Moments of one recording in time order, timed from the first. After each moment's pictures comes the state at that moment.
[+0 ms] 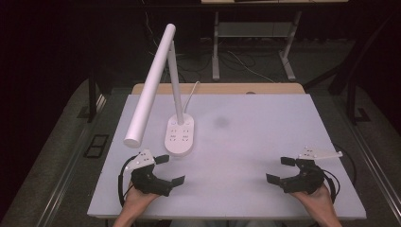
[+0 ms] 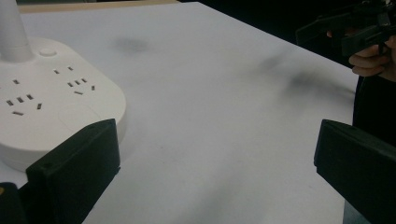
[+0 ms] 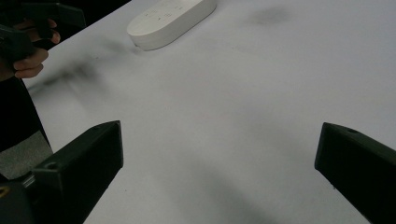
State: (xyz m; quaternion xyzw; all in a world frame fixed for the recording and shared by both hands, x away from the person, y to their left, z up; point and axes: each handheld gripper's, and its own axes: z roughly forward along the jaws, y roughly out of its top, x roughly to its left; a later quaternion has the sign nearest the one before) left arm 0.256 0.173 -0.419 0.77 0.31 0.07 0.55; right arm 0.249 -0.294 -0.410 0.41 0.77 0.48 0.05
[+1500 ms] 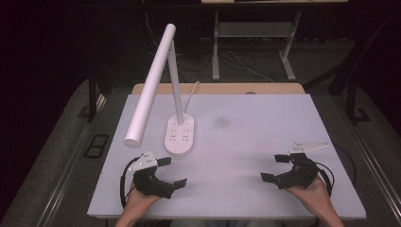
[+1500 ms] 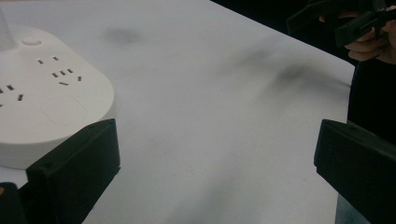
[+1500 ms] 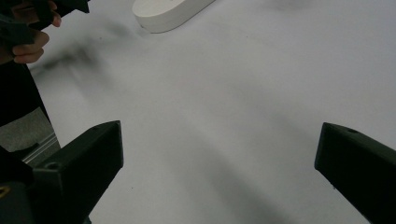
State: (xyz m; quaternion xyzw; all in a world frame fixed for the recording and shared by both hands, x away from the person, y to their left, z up) left arm 0.253 0.168 -0.422 0.78 0.31 0.06 0.54; right arm 0.265 -0.276 -0.398 0.39 0.81 0.44 0.03
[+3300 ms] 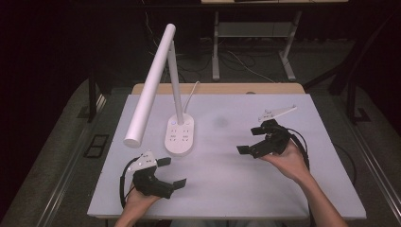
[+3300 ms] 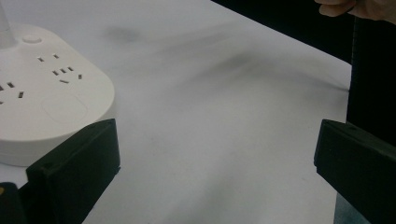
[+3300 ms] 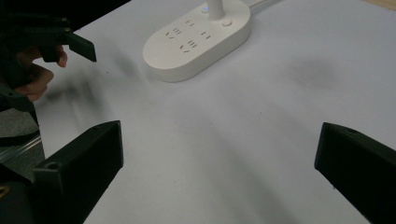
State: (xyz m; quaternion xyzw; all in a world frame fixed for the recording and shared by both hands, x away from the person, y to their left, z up) left arm 0.253 0.169 -0.423 0.78 0.31 0.06 0.54; right arm 0.336 -0.212 -0.350 0.34 0.84 0.43 0.03
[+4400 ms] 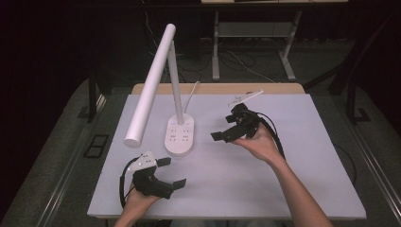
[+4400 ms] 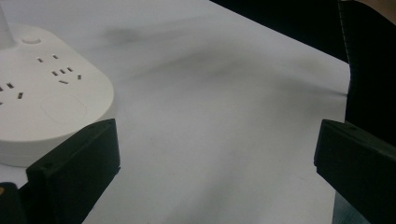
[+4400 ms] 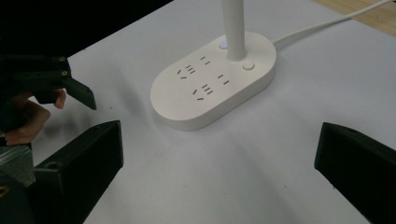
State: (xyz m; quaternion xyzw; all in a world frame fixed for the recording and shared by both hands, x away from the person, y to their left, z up) left arm 0.253 0.170 -0.422 0.78 0.31 0.06 0.54; right arm 0.382 -0.142 -0.339 0.31 0.85 0.42 0.02
